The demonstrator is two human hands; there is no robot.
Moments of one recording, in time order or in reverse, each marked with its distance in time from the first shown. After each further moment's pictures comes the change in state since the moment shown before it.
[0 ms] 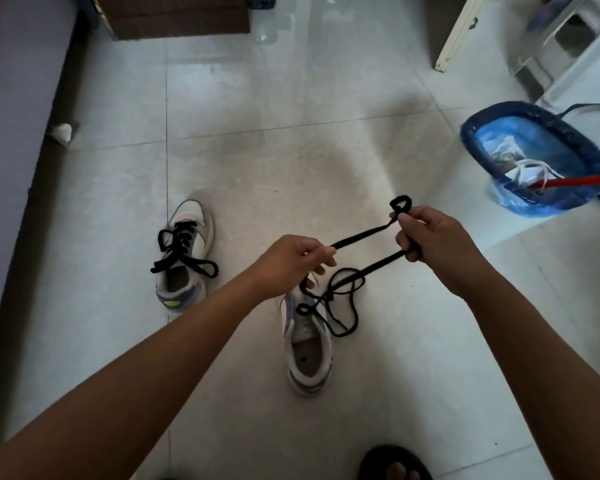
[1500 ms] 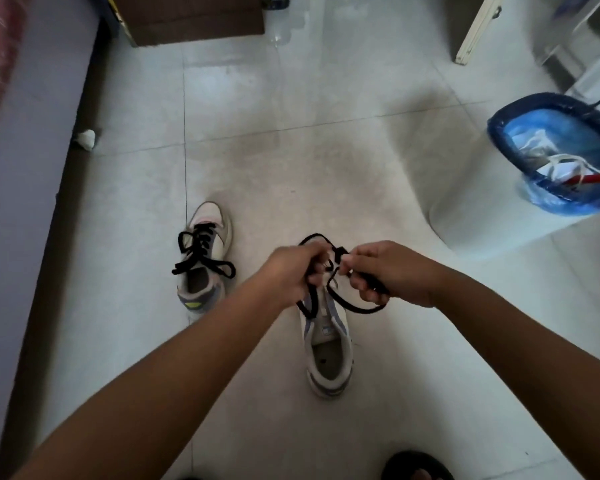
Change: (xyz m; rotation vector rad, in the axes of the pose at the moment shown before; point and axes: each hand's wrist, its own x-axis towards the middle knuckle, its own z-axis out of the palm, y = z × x) left_hand 0.002 0.006 -0.001 -0.752 0.214 -0.485; right_hand -0.010 -0.011 0.068 -0.097 -0.563 0.260
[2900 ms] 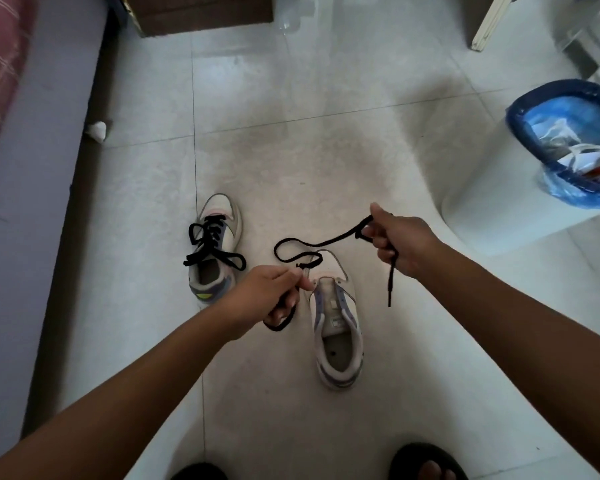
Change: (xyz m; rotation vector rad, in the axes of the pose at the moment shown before) left_hand -0.042 -0.018 -0.066 0.545 -0.070 0.149; right_hand 0.050 0.002 -0.008 0.537 0.549 0.107
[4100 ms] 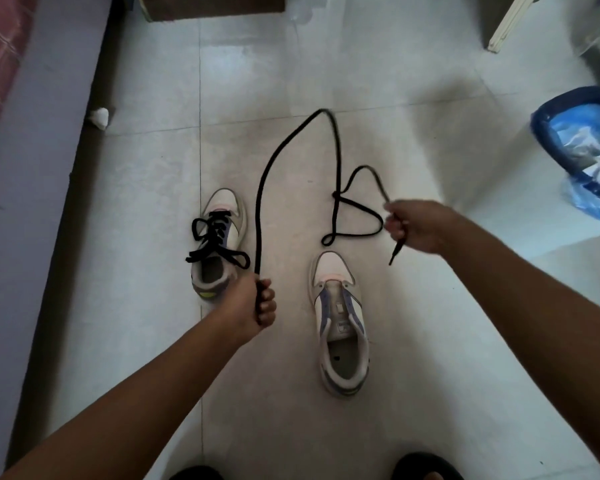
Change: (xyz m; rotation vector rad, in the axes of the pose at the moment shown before) left_hand 0.039 -0.046 -0.015 -0.764 0.289 -0.335; right_hand 0.043 -0.028 -0.006 -0.047 -0.118 0.073
